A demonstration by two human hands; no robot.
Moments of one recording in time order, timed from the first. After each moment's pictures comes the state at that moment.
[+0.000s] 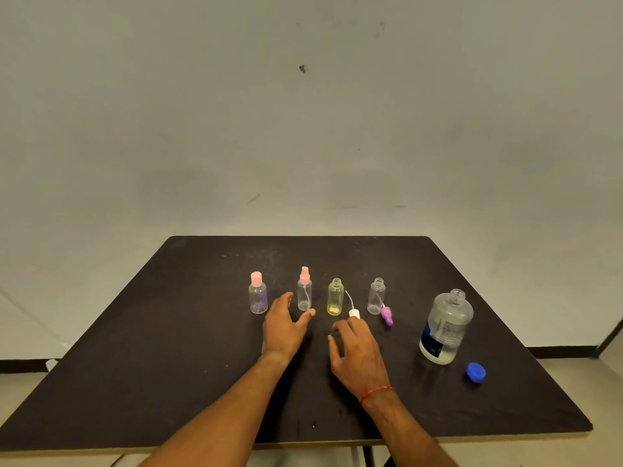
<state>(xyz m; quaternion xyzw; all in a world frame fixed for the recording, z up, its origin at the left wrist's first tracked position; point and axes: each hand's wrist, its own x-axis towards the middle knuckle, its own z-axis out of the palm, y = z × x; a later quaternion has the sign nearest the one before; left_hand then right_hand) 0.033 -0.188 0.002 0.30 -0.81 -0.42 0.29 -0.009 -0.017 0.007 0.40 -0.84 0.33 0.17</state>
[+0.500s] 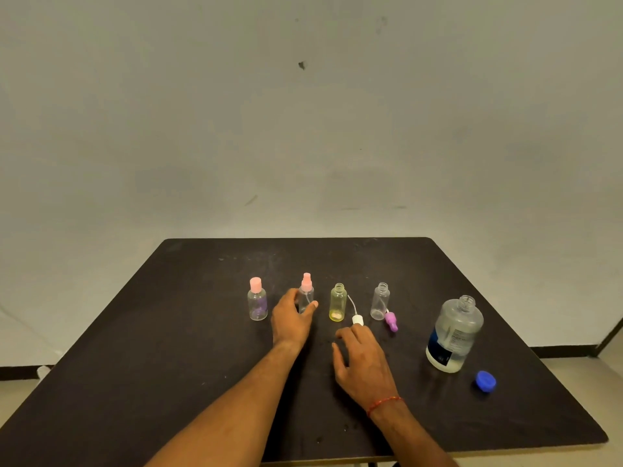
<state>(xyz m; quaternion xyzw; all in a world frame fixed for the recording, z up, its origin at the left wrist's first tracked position) -0.002 -0.197 0.008 0.29 -0.79 -0.46 0.30 -0.014 -0.019 0.004 0.41 -0.83 0.34 0.18</state>
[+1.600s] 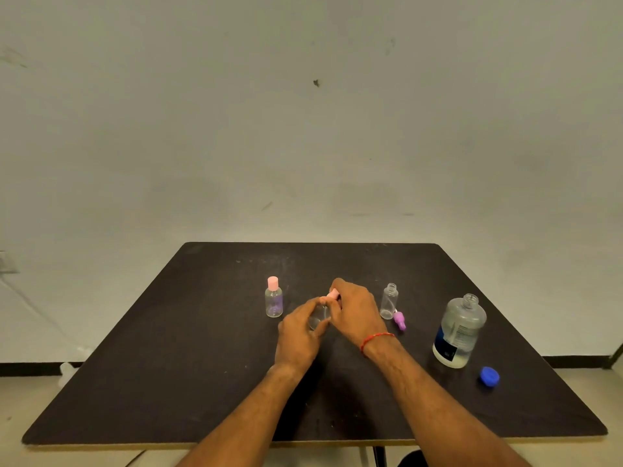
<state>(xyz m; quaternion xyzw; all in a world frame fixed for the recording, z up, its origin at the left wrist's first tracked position) 0.070 -0.171 0.025 0.15 -0.82 -0.43 0.34 -0.010 -0.062 0.106 0.40 -0.85 0.34 0.07</state>
